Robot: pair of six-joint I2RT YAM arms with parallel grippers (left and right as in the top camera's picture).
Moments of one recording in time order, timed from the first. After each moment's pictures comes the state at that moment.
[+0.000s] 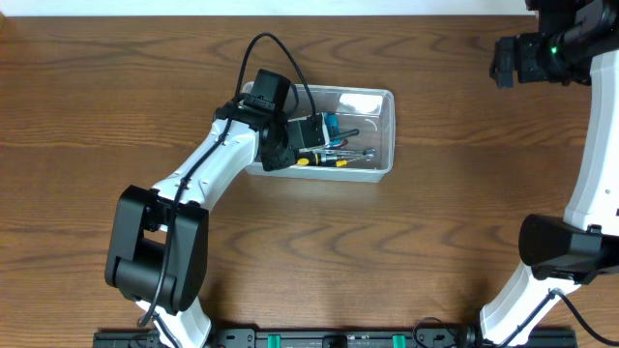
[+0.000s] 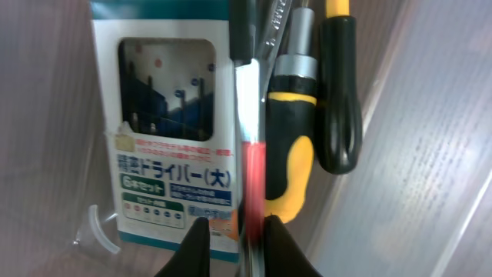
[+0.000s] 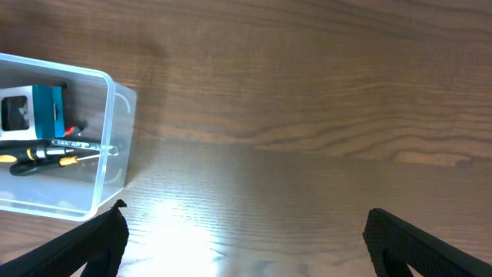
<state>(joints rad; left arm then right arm) -0.35 1.86 1.31 -0.67 0.19 1.01 -0.11 1.98 2.44 -1.62 -0.08 -0.16</state>
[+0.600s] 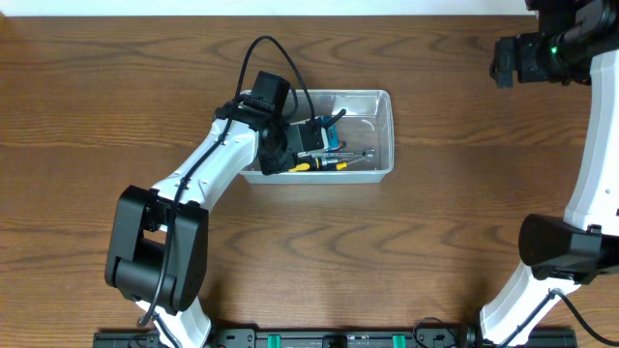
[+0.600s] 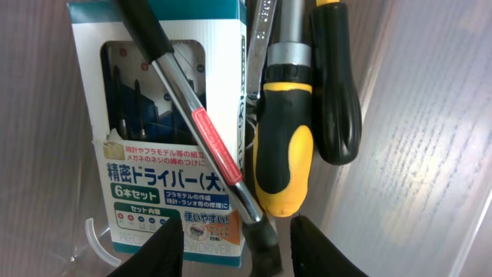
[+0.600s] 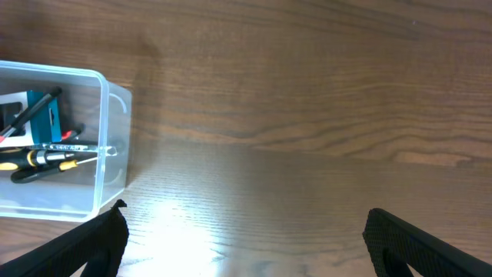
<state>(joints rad) -0.35 1.86 1.31 -0.72 0.19 1.01 -0.11 1.98 2.44 -1.62 -0.08 -0.16</state>
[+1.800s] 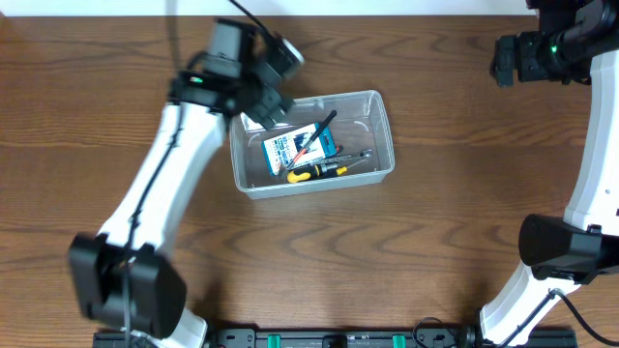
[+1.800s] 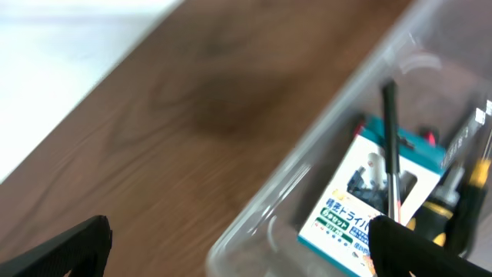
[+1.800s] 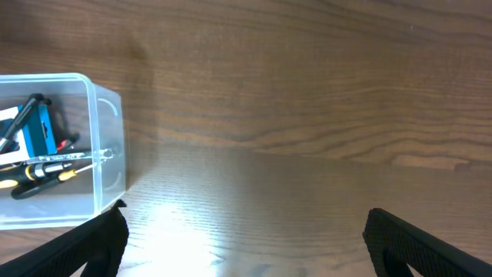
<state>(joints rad) -0.23 1.71 1.58 -0.76 0.08 0.48 -0.11 1.98 2.44 -1.61 -0.08 -0.16</state>
